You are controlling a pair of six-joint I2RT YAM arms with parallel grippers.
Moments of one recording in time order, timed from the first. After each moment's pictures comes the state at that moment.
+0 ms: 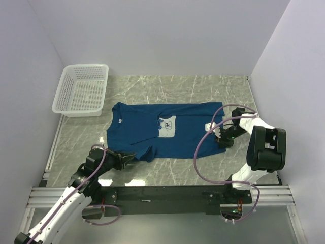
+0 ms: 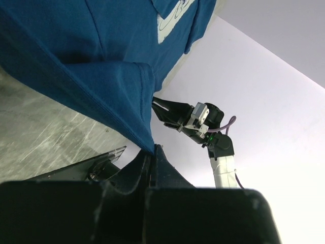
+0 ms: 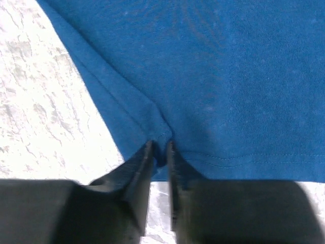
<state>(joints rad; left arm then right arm) -0.45 0.27 0.10 -0.30 0.25 -1.85 -0.16 1.63 0.91 -0.93 -0.50 -1.60</state>
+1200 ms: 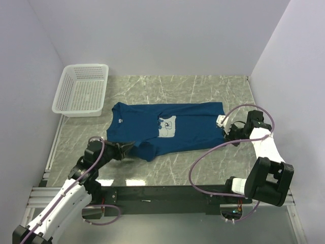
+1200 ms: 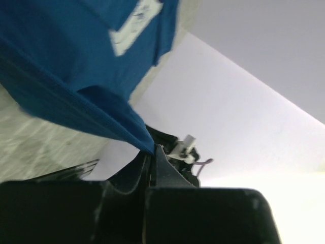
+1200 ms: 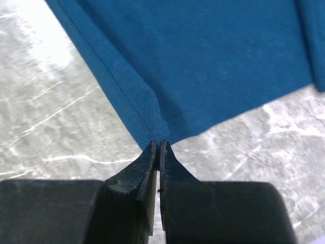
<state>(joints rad) -0.43 0.44 0.19 -0.18 0.20 -1.91 -0.30 1.25 0.79 -0.84 -0.65 -1.37</state>
